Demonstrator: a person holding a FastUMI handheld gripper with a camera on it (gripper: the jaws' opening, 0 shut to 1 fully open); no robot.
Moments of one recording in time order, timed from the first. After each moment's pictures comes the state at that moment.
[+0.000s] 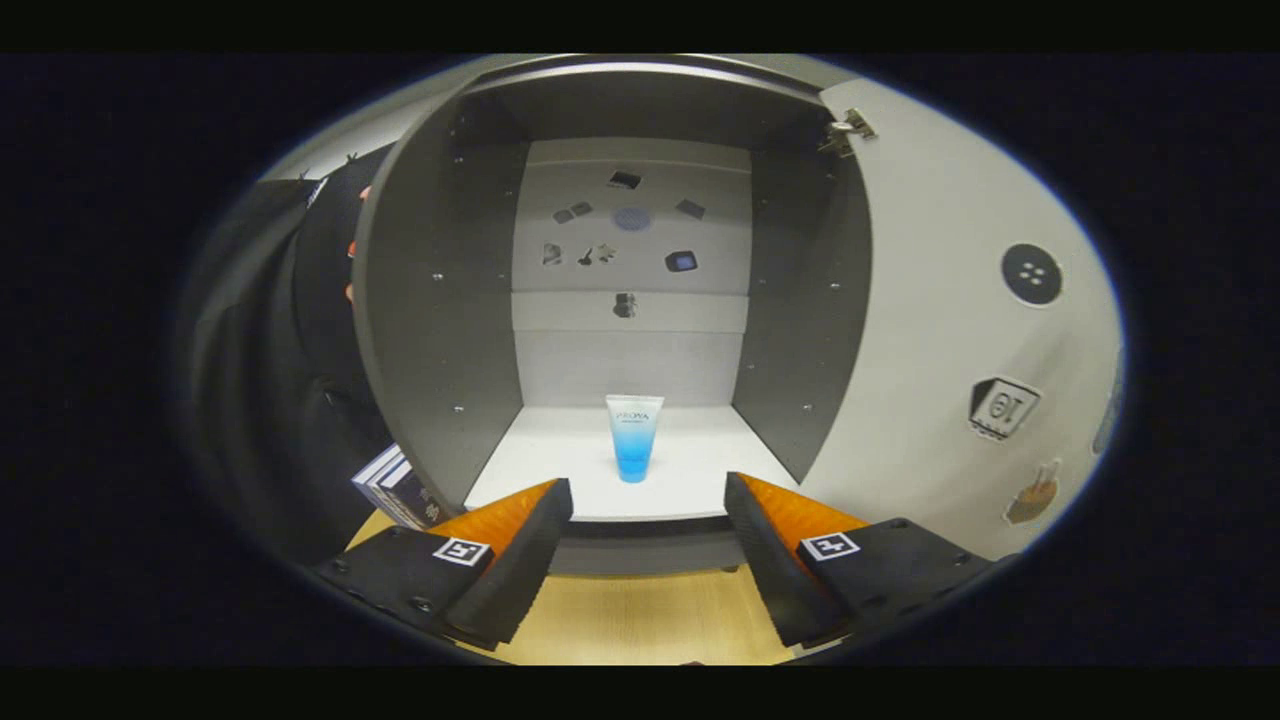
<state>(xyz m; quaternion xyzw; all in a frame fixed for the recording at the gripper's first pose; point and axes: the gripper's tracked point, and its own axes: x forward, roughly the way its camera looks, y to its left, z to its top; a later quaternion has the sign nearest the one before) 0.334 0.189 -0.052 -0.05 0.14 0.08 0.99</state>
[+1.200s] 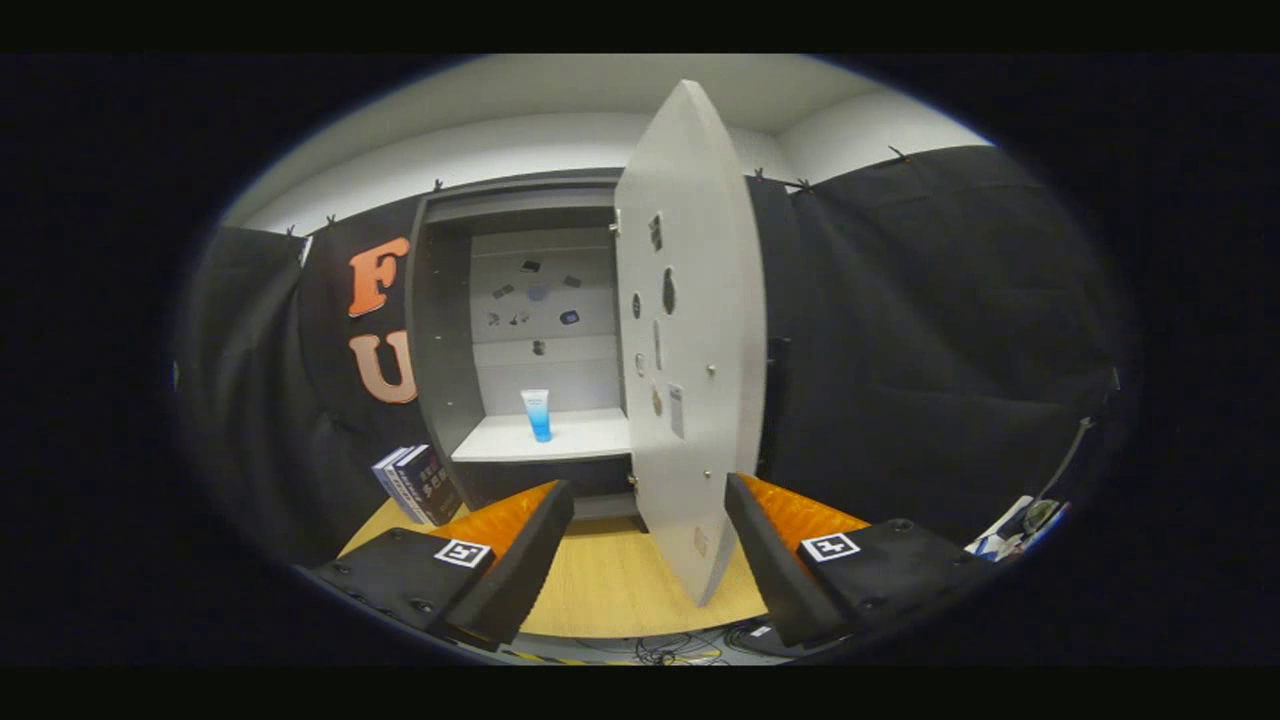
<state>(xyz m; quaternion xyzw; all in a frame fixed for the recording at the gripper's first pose) 0.087 -0.018 -0.009 0.00 0.07 0.01 1.00</state>
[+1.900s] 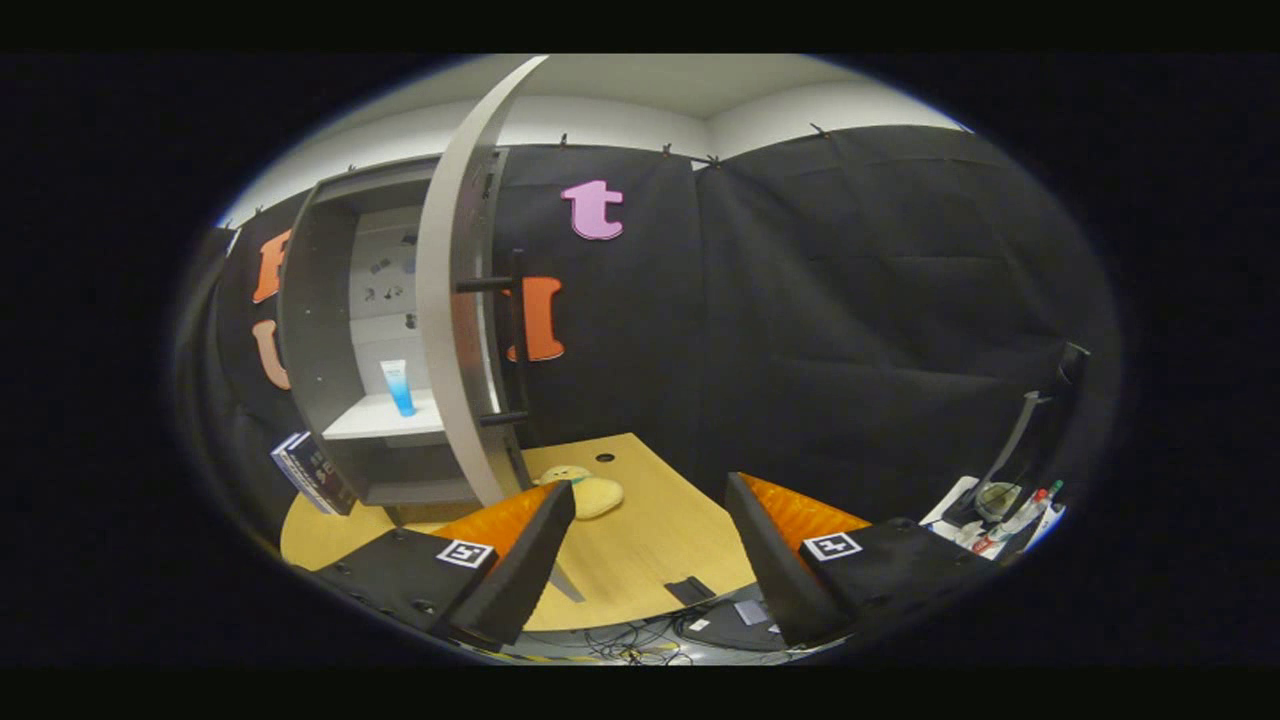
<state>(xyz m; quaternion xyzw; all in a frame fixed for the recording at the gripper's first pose) 0.112 -0.156 -0.065 -0.01 0.11 -0.12 0.99</state>
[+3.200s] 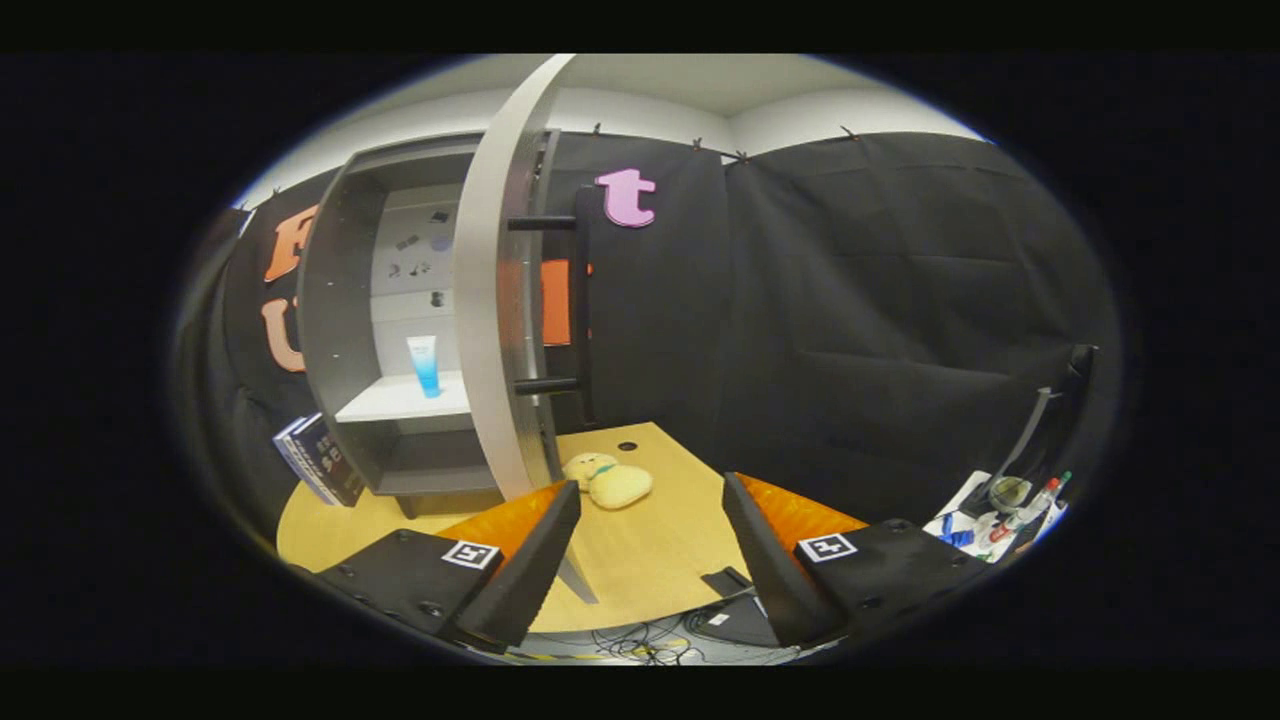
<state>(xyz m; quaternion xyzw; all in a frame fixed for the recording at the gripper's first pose) 0.123 -0.071 -0.097 -0.01 0.12 -0.08 0.99</state>
